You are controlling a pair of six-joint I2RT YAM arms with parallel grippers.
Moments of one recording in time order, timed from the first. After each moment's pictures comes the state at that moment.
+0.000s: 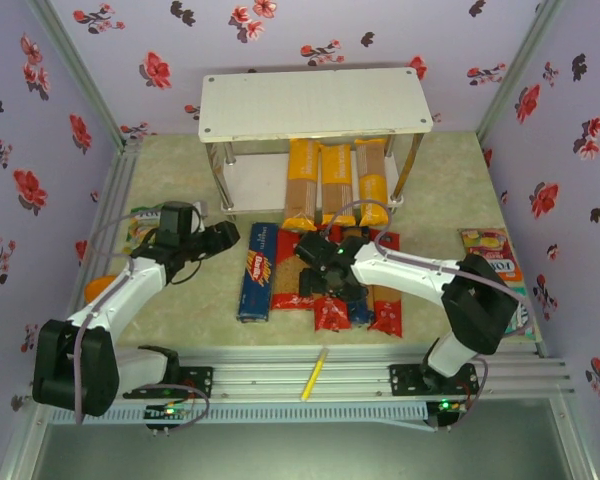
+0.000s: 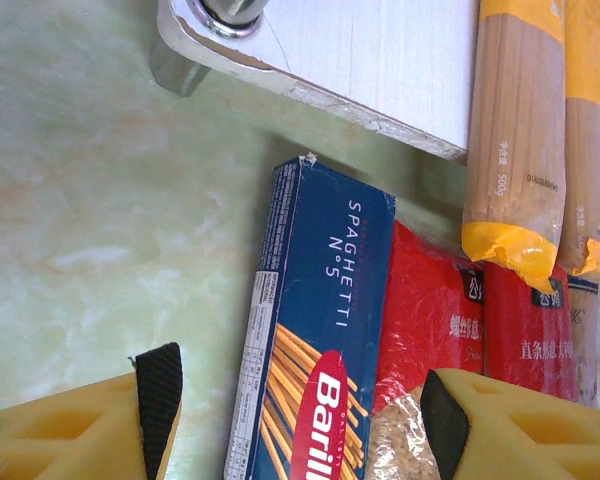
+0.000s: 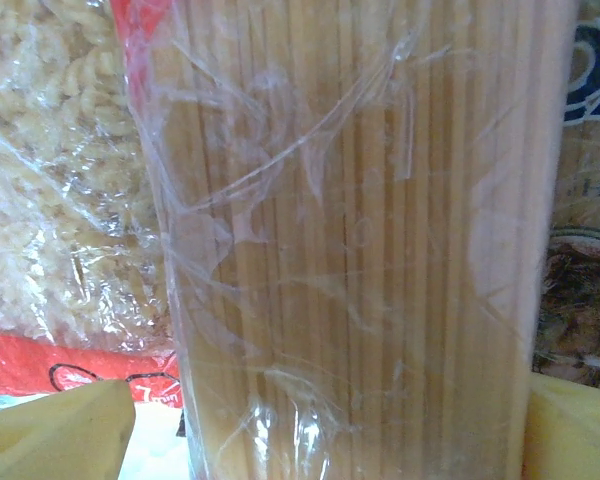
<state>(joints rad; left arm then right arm) -0.25 1.21 0.71 -0.28 0.30 -0.62 0.95 1.62 1.08 -0.84 0.06 0.93</state>
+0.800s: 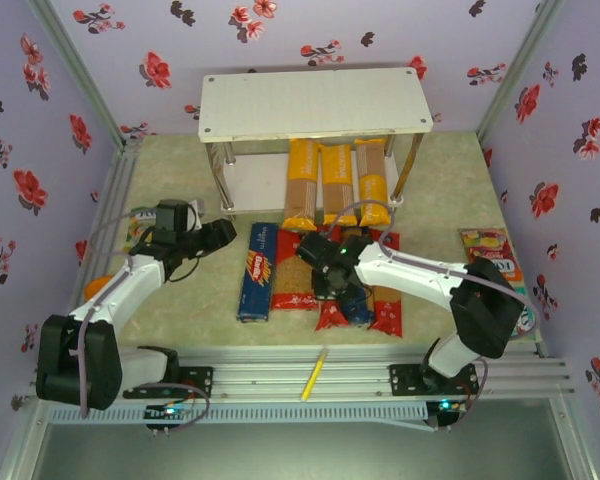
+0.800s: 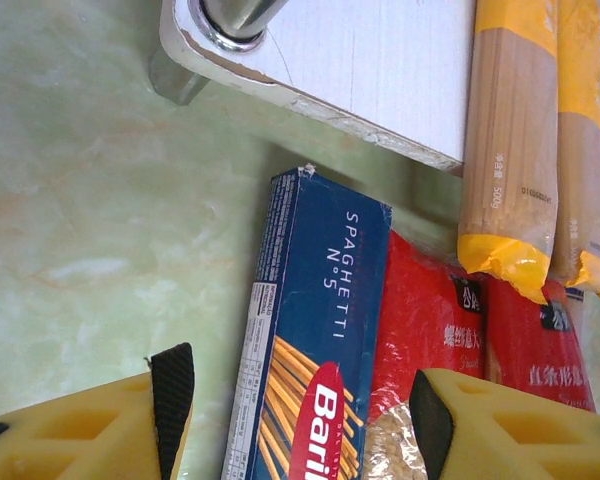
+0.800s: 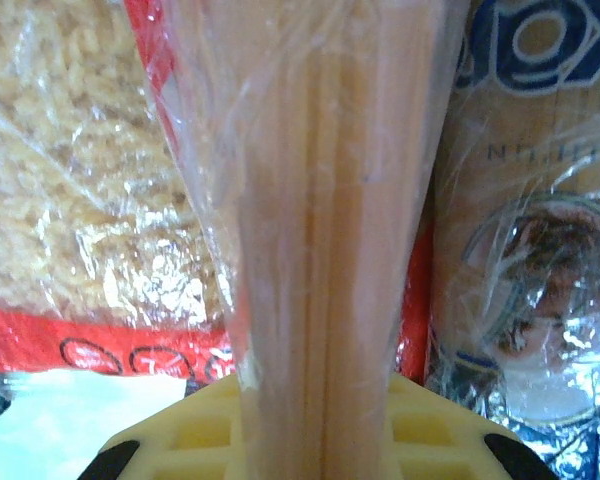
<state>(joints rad) -0.21 1.24 0.72 -0.25 0.34 -0.62 0.97 1.56 1.08 -0.91 0.01 0.95</state>
